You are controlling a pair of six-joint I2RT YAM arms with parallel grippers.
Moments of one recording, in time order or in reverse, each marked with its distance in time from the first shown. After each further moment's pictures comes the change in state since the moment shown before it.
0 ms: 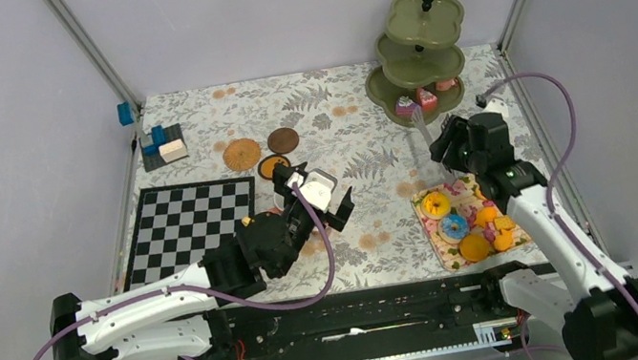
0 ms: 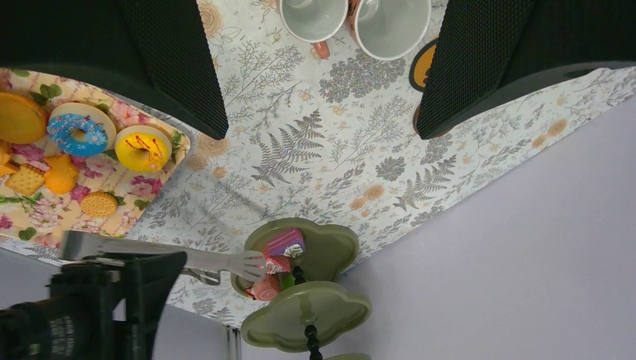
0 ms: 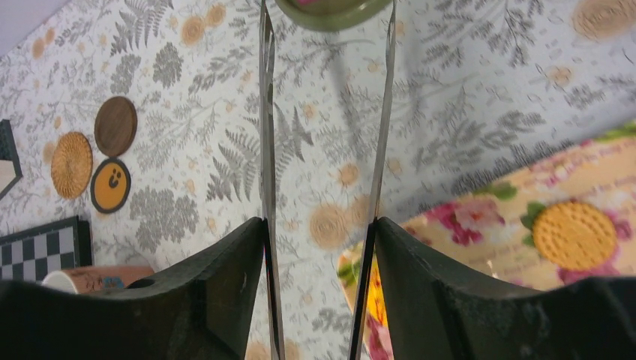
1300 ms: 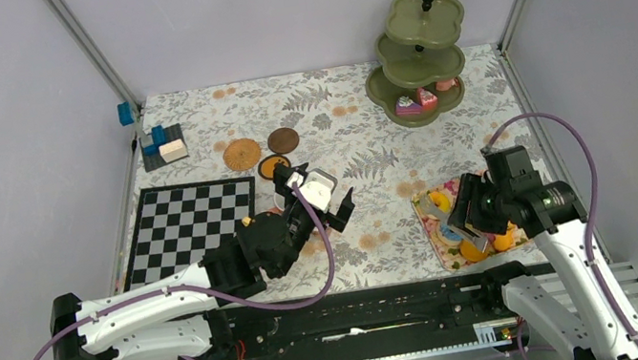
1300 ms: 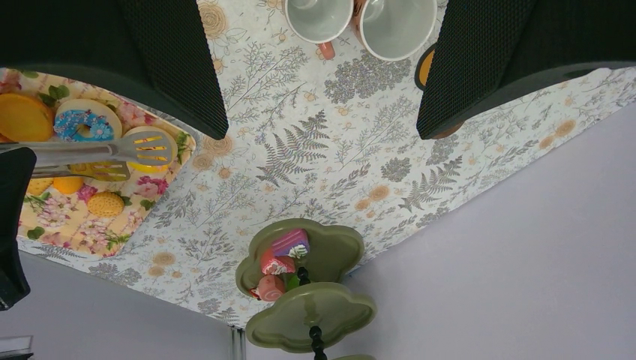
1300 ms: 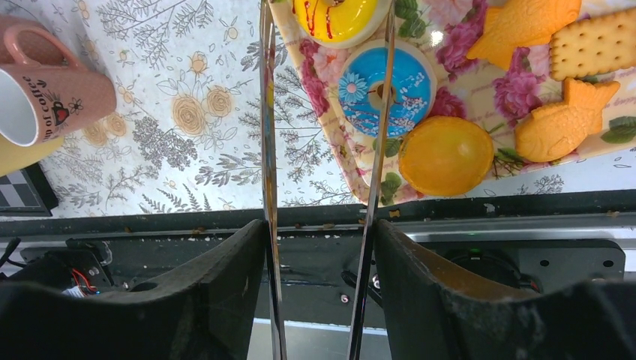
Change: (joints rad) left arm 0.000 0.000 0.000 -0.005 0.008 -0.017; right arm 0.000 -0.292 0.099 -0.878 -0.206 -0.066
